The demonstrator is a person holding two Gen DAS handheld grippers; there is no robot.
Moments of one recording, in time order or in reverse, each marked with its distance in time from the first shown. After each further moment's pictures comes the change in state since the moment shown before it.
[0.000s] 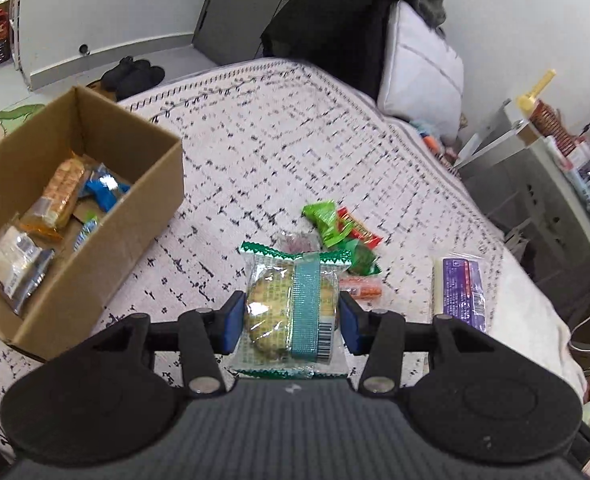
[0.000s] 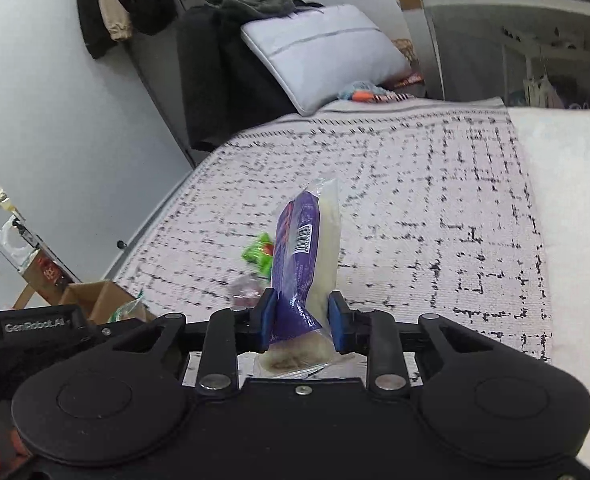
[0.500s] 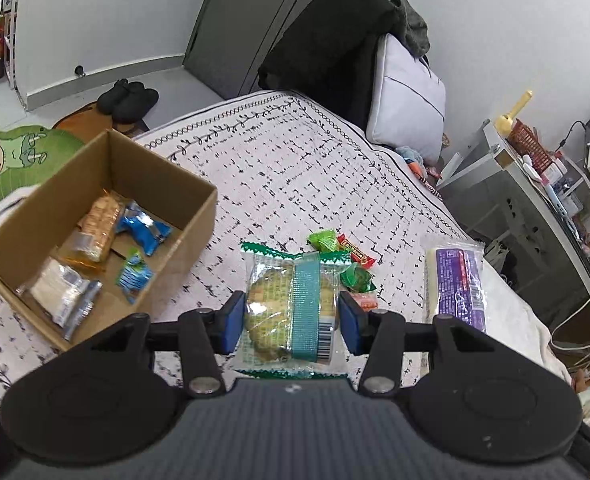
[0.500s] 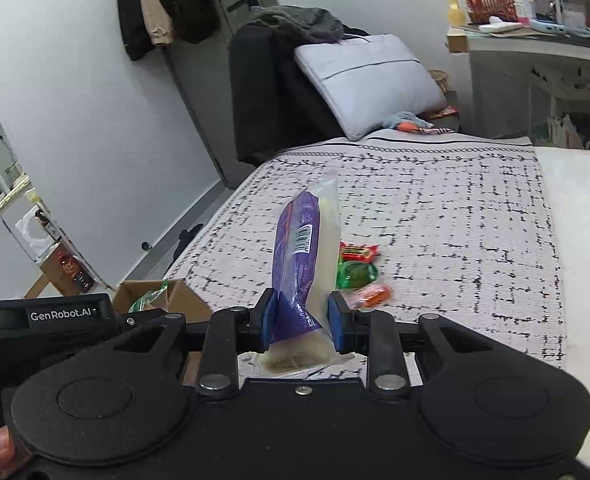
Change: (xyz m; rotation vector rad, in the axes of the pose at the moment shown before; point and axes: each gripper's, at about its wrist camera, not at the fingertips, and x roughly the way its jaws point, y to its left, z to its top) left arm -0.056 0.034 0.019 0.029 -0.040 -0.046; right arm -0.041 0.068 -0.004 -0.069 -0.047 0.037
